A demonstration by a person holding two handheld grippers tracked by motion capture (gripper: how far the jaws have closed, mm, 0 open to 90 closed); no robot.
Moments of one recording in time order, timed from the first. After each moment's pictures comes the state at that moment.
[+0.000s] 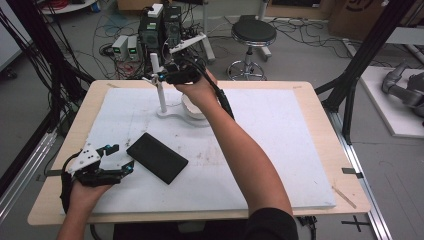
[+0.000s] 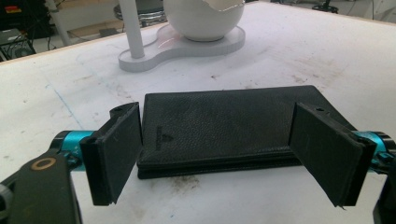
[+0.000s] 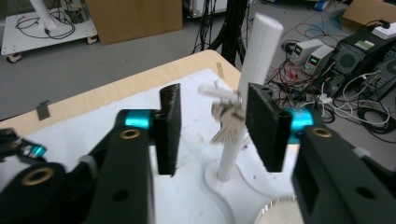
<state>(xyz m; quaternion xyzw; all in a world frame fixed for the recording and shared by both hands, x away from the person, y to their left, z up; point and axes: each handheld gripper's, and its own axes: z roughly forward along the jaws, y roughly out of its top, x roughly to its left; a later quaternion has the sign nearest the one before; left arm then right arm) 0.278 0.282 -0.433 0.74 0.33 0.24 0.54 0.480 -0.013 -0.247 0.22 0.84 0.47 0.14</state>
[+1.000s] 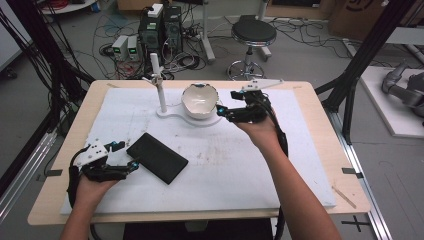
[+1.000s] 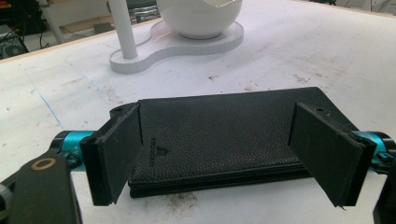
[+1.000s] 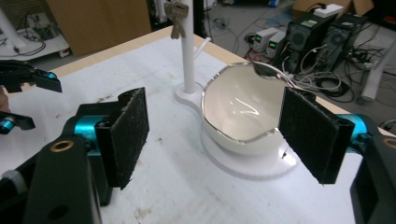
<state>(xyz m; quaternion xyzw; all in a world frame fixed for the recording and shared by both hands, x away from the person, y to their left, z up) 0.292 0.271 -0.432 0.75 0.33 0.23 0.53 0.394 -0.175 -0.294 0.30 0.80 0.50 0.17</state>
